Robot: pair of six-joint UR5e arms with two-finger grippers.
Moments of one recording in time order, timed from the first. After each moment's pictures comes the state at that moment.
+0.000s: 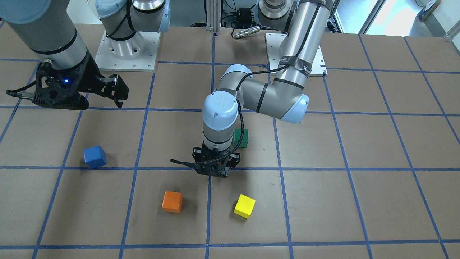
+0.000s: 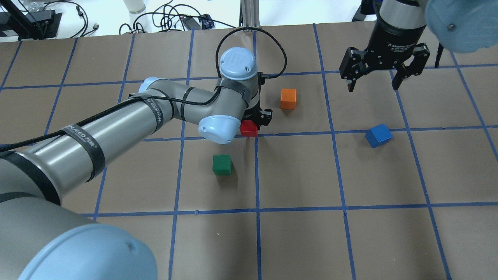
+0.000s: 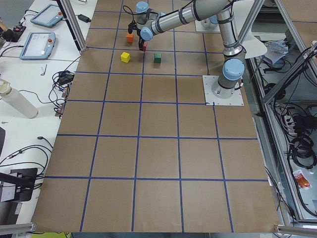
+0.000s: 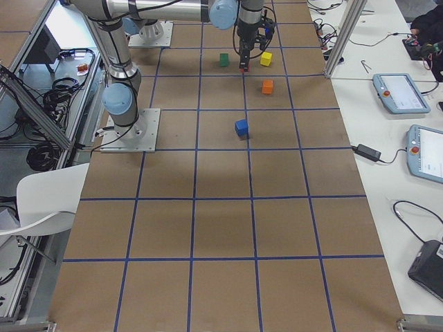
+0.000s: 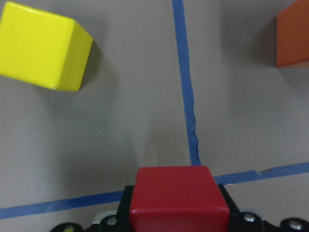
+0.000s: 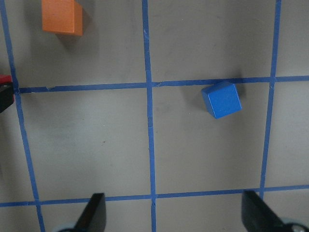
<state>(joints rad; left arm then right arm) -1.94 -2.13 -1.65 -0.87 1.57 -0.23 1.56 -1.48 1.51 -1.52 -1.61 0.02</state>
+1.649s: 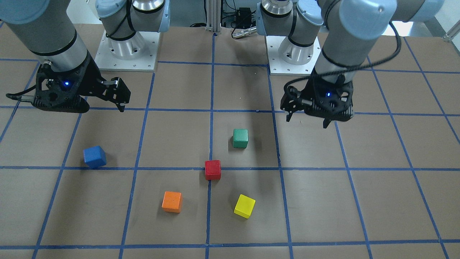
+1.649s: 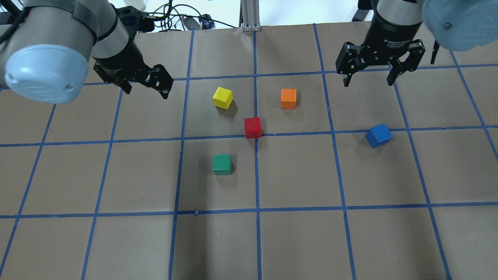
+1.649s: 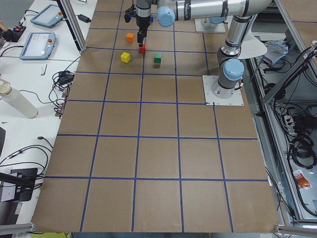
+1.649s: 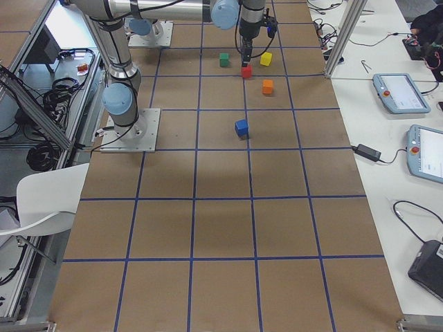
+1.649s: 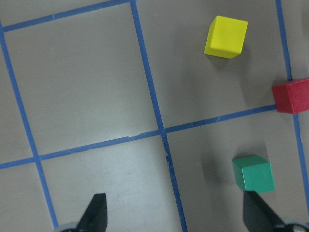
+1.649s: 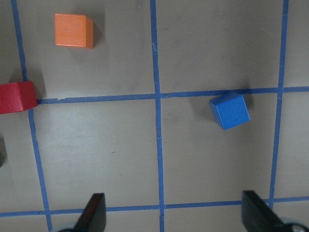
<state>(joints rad) -1.57 -1.60 -1.63 -1.39 1.57 0.20 1.57 -1.46 1.49 -1.55 -1.58 0.03</state>
